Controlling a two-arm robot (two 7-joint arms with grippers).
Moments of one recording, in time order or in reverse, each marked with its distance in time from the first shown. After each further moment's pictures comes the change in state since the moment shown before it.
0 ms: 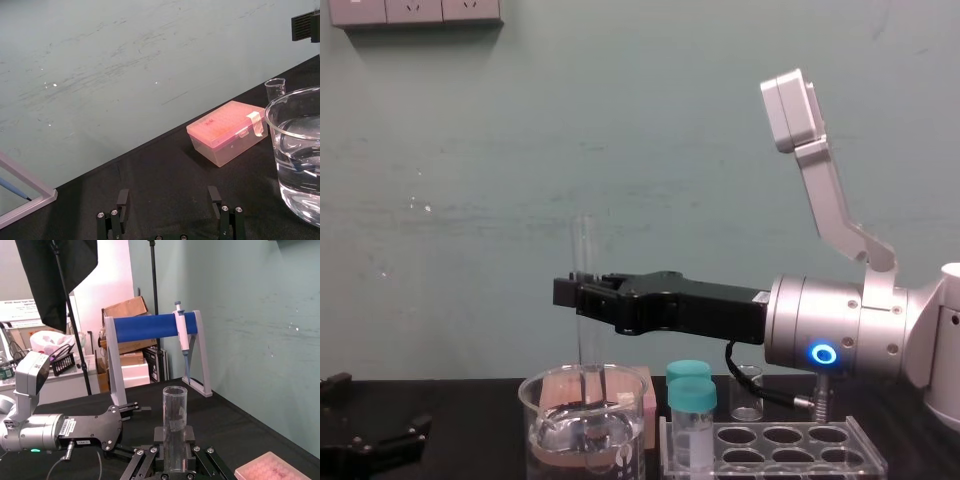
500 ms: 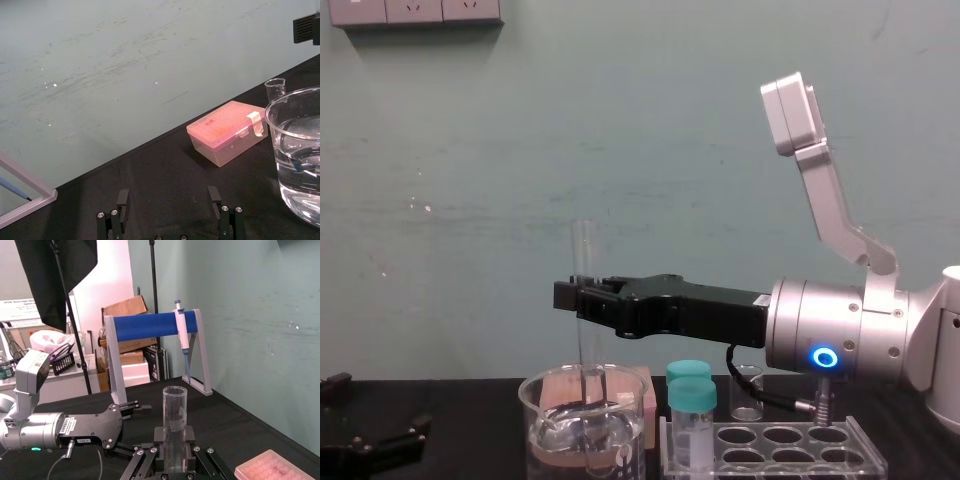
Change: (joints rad) left arm 0.000 0.000 0.000 0.000 0.000 0.000 0.000; right arm -0.005 0.002 -0.001 -0.005 0.000 0.002 -0.003
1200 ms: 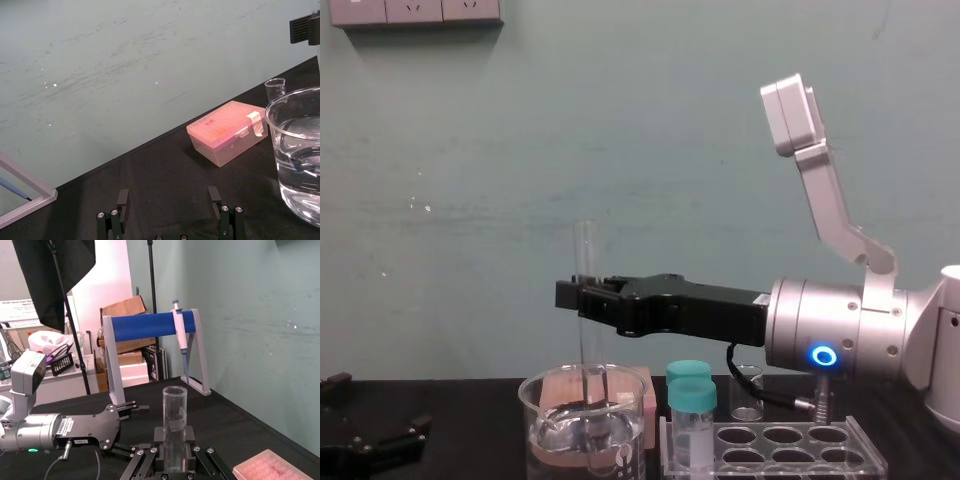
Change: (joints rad) left arm 0.000 0.000 0.000 0.000 0.000 0.000 0.000; right arm 0.009 -0.006 0.001 0.019 0.002 -0.002 0.002
